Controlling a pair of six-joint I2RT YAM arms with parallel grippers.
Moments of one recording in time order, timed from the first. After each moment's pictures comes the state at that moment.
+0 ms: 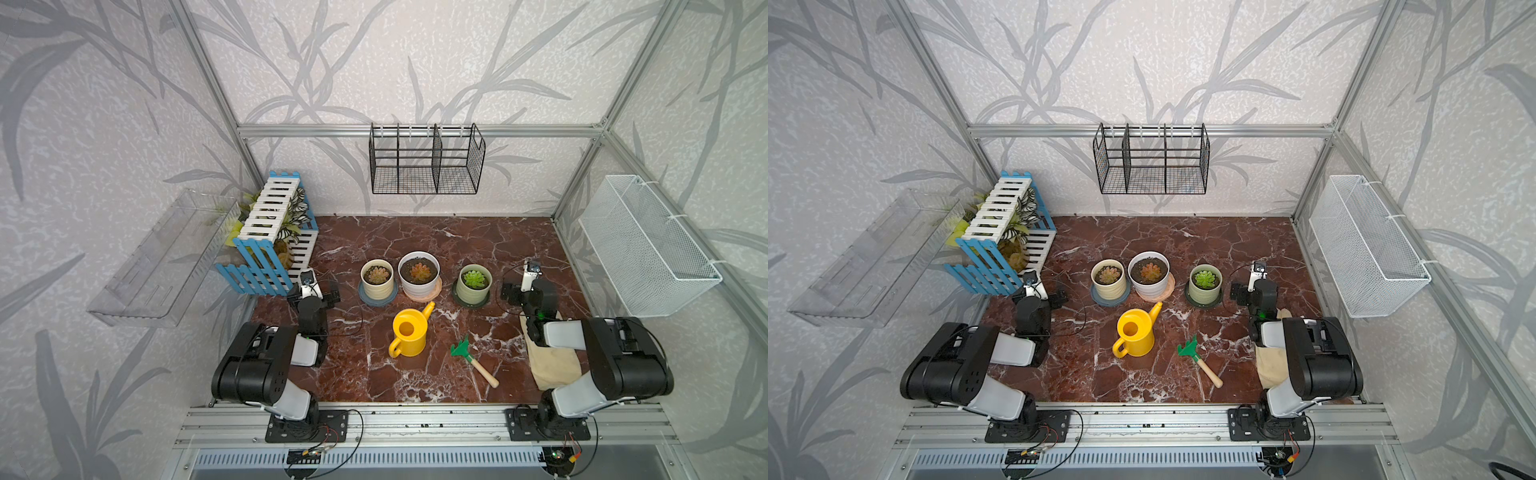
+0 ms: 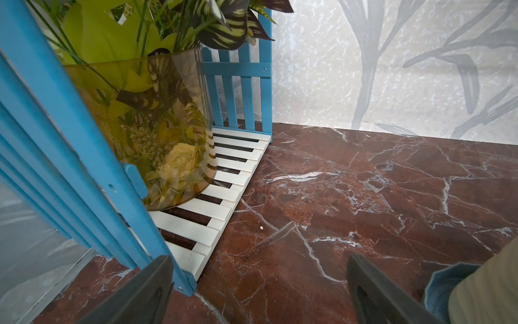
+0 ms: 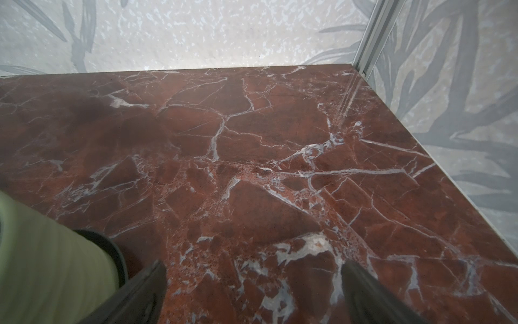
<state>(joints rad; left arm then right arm) -0.06 1.53 0.22 1.15 -0.36 -0.02 0.01 1.55 0.39 0.74 0.11 0.06</state>
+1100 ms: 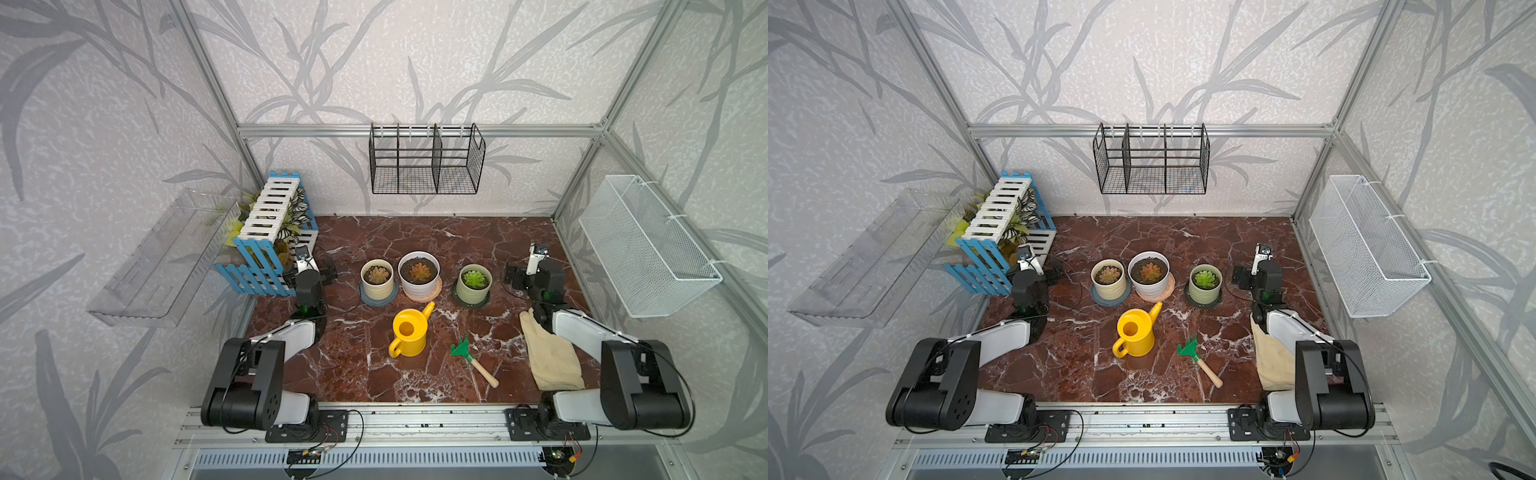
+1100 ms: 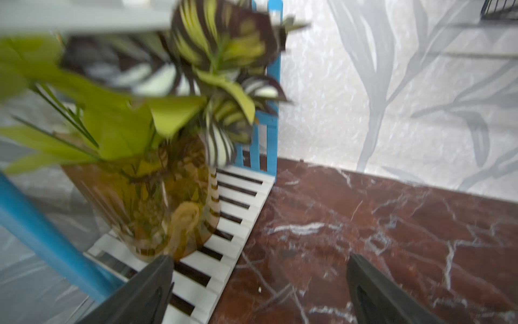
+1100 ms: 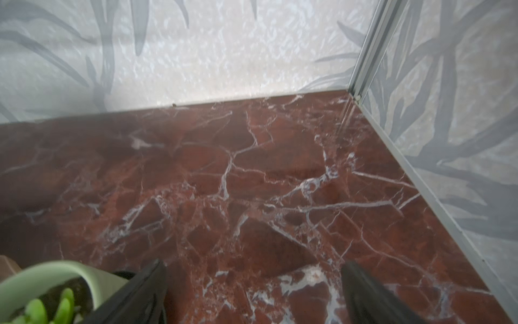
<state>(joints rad) -0.06 1.37 0.50 0.75 -0.42 -0.07 0.02 1.36 0.60 0.35 0.11 0.12</state>
